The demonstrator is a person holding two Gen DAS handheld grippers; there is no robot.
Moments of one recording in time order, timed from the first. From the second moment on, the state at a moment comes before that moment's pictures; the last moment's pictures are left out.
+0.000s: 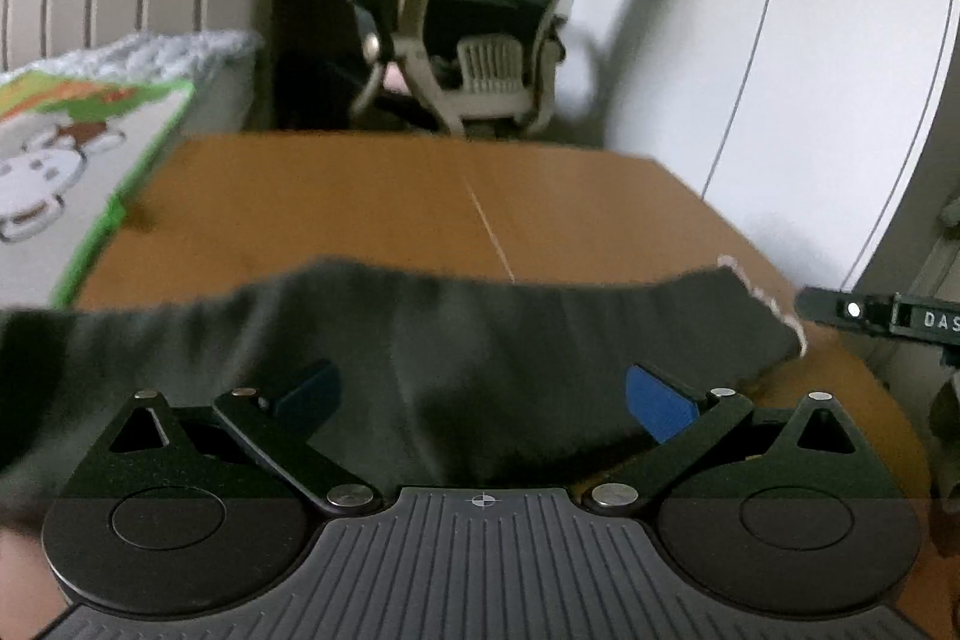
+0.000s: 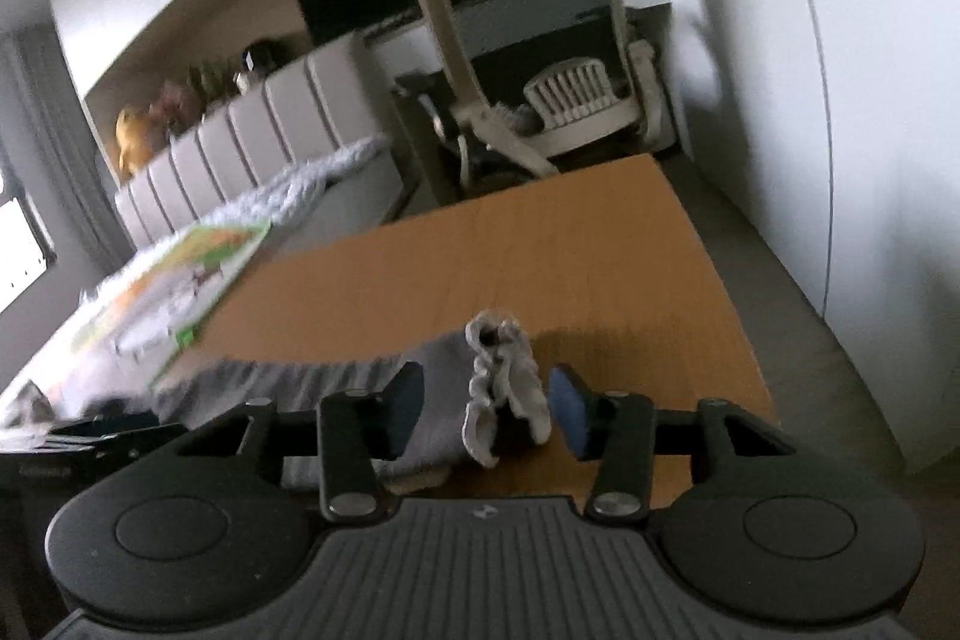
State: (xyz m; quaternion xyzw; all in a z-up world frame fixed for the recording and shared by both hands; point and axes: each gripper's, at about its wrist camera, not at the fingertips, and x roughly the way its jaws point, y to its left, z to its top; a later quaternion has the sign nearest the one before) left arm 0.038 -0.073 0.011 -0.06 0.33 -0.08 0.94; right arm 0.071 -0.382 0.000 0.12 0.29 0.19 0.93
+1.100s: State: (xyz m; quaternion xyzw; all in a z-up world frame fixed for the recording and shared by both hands) left arm 0.035 -0.074 -0.007 -0.05 0.32 -0.09 0.94; right arm 0.097 -0.383 0.011 0.07 0.29 0.18 0.94
